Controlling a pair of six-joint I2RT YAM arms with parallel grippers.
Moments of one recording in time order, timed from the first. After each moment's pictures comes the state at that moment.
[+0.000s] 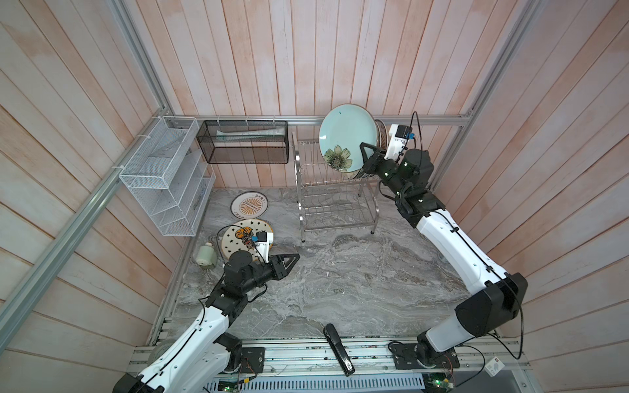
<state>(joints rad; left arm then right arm) -0.39 0.83 0.44 0.15 0.54 -0.75 0.44 1.59 1.64 0.07 -0.06 0.46</state>
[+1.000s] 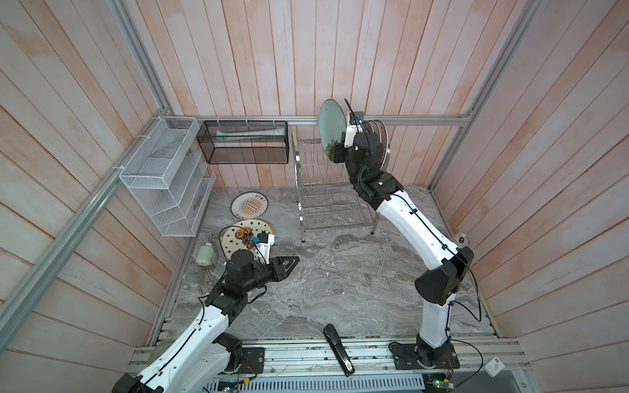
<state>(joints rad) -0.39 0.84 0.46 0.05 0.54 -0.73 0.65 1.95 2.19 -0.19 0.52 -0.01</state>
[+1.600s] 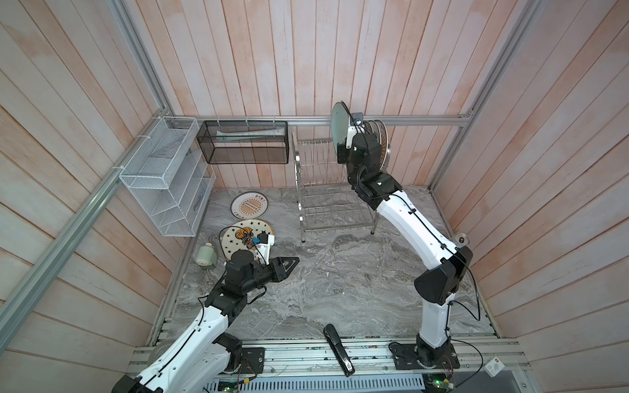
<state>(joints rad) -0.39 0.83 0.46 0.04 0.54 -0.72 0.65 1.95 2.17 -0.18 0.65 -0.10</state>
